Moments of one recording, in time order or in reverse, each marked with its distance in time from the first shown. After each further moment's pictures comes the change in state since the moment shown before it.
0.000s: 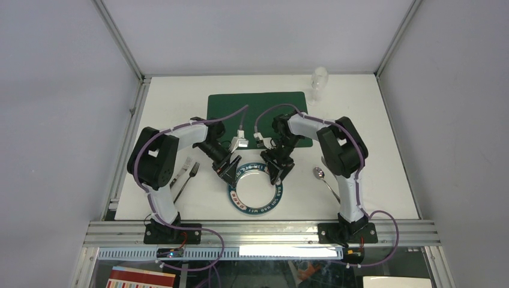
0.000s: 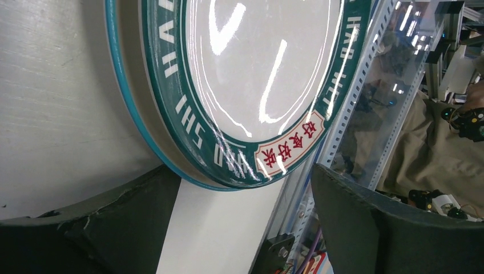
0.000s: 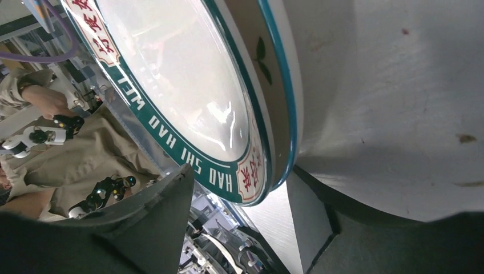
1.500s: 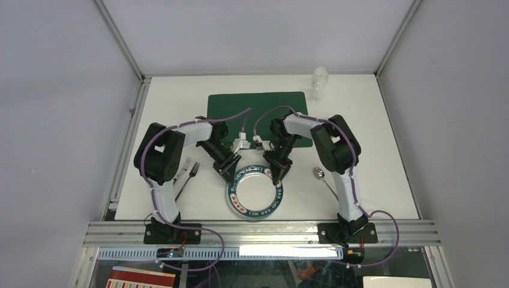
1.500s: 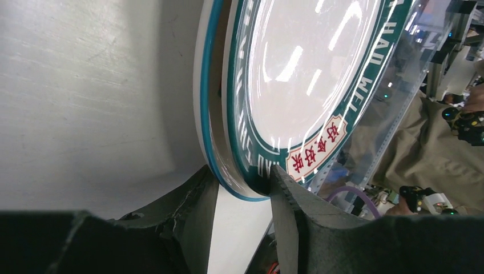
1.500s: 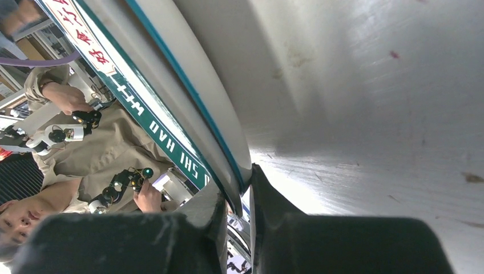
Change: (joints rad) left arm -0.013 0.087 0.046 -0.035 -0.048 -0.040; right arm 0.008 0.096 0.065 -0.072 -0.001 0.018
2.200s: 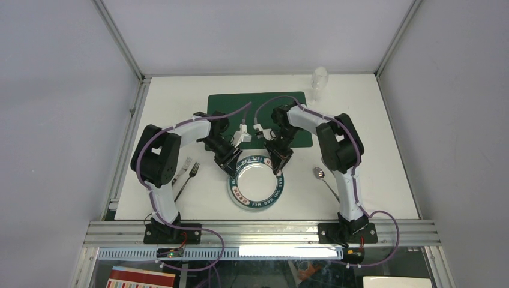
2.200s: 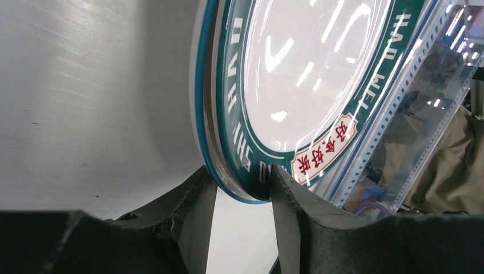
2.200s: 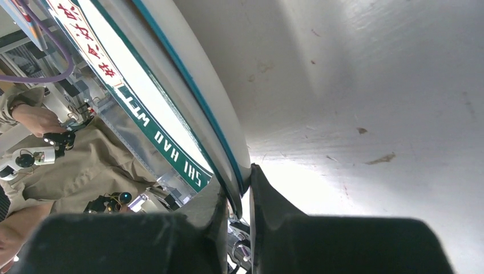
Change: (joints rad) left arm -0.007 -0.047 0.044 0.061 -0.066 -0.023; right arm -0.042 -0.015 0.106 -0.014 0.065 -0.013
